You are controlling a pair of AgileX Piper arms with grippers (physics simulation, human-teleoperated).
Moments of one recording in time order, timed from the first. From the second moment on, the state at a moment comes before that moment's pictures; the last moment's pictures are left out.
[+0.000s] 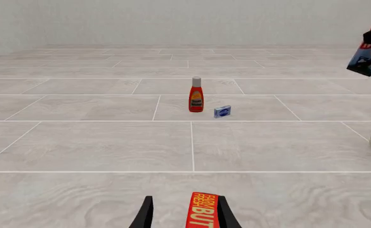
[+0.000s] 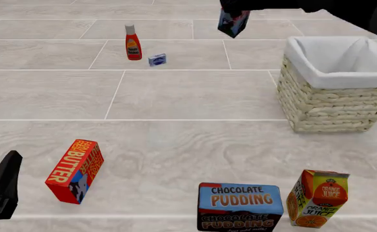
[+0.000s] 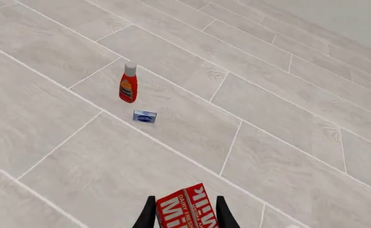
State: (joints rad) left arm 0.00 0.01 -0.01 -0.01 0.00; right arm 0.37 1.71 -1.67 0.31 -0.28
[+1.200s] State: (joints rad) left arm 0.00 0.01 -0.01 -0.01 0.00; right arm -0.08 1.56 -1.49 0.29 -0.40
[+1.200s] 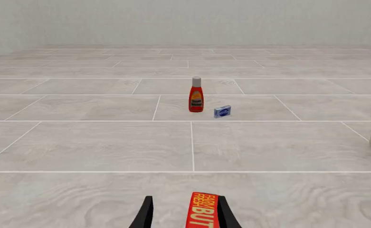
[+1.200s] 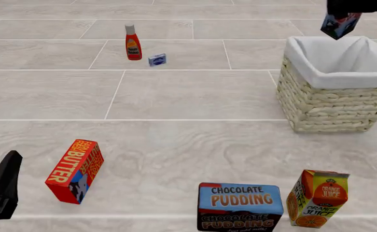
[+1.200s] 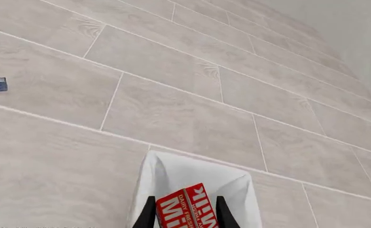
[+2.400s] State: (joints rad) left arm 0.00 0.01 -0.01 -0.01 0.00; right arm -0.19 1.78 -1.40 0.15 -0.41
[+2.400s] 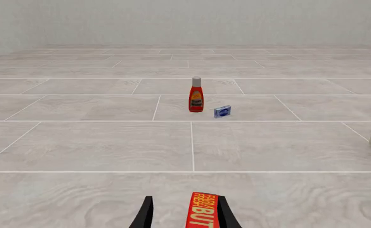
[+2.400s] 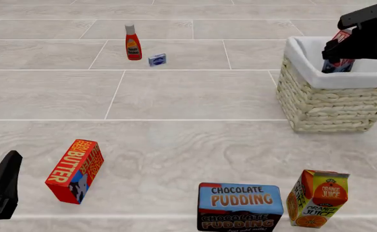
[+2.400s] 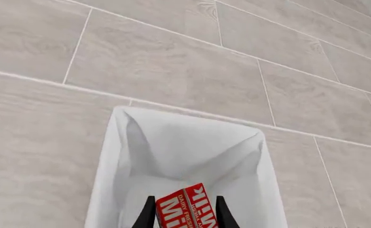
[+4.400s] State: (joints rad) left arm 0.00 0.01 -0.01 -0.01 0.00; right arm -0.19 1.83 -1.50 0.18 -0.37
